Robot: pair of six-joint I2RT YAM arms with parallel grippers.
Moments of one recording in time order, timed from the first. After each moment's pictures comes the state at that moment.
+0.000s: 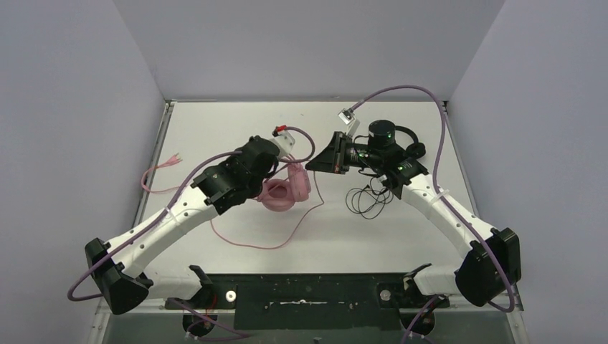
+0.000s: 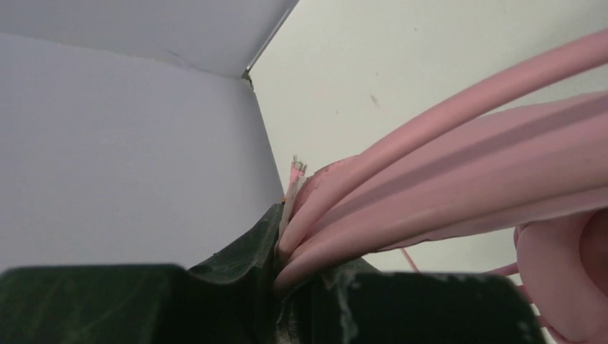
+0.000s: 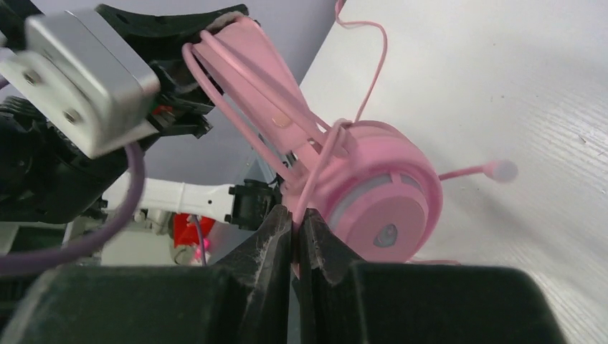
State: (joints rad) left arm -0.87 1.25 1.24 -0.66 -0.85 0.47; right arm 0.49 1.32 1.10 -0.10 -0.79 0.73
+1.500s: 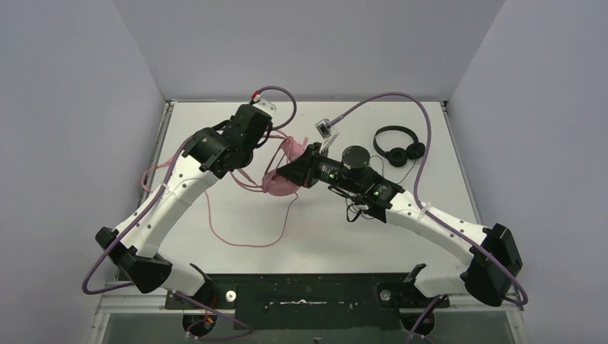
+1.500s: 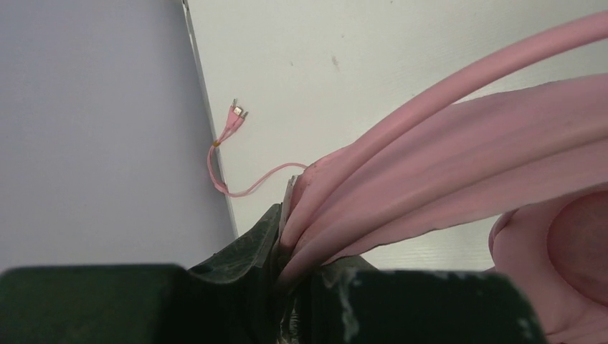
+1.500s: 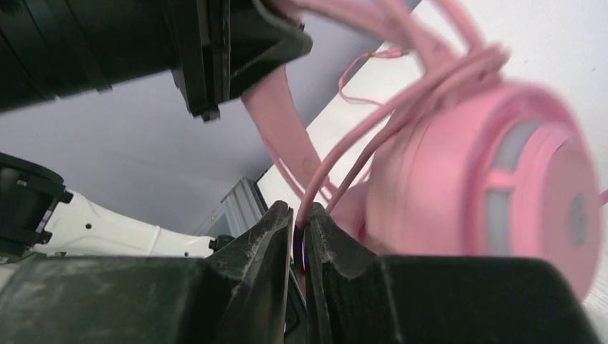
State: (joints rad) left arm -0.70 1.44 1.68 -1.12 -0.69 0.04; right arm 0.81 1.30 0.99 0.26 -0.30 0.69
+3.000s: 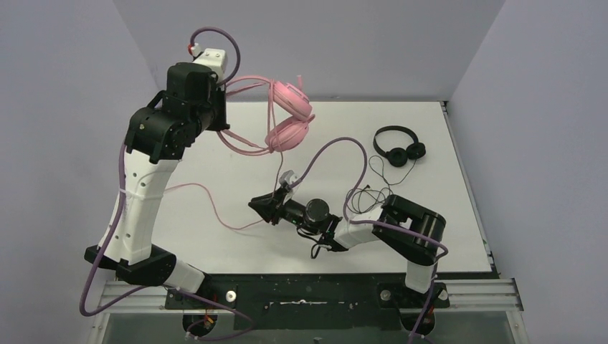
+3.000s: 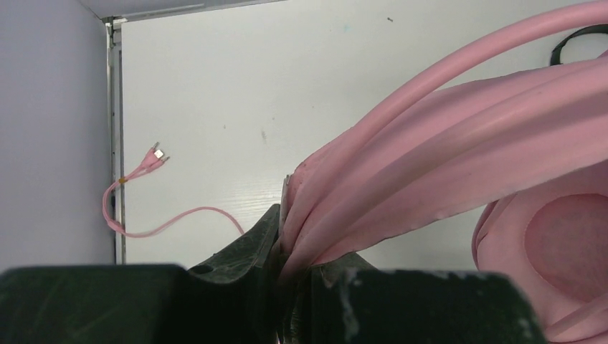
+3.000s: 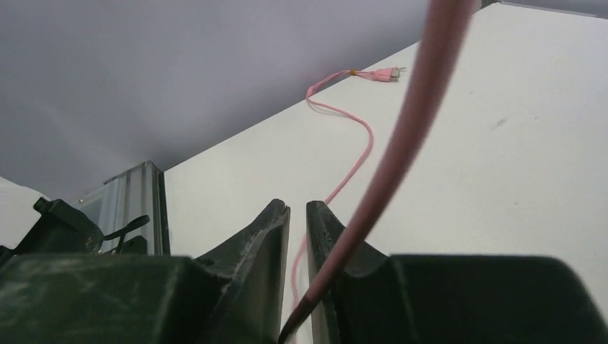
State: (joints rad) left arm -0.47 1.48 2.10 -1.19 -0.33 -0.16; right arm 1.08 1.83 0.75 1.20 -0.05 0.31
